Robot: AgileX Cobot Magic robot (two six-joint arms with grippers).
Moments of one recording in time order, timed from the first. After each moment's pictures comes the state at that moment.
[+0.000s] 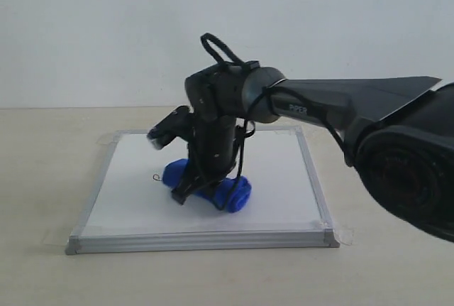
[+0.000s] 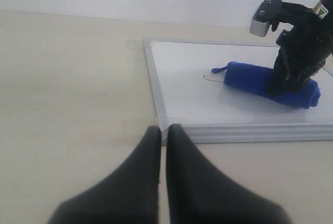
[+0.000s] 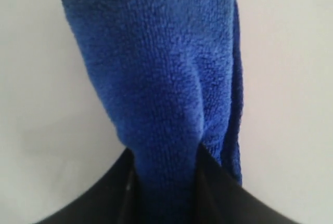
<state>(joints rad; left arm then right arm) -0.04 0.00 0.00 0.03 0.36 -0.16 0.65 2.43 -2.03 -0.09 1.00 -0.24</state>
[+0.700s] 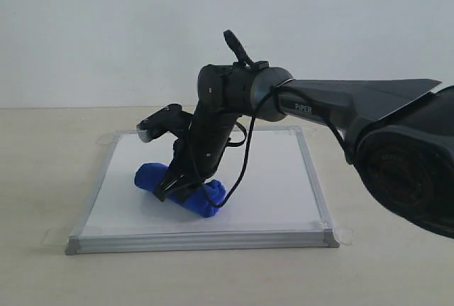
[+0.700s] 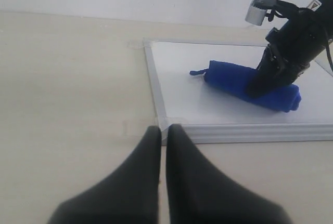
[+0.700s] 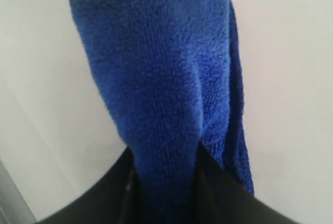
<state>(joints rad) -0.04 0.00 0.00 0.03 0.36 -0.16 0.64 2.46 -2.06 0.26 0.95 -0.48</state>
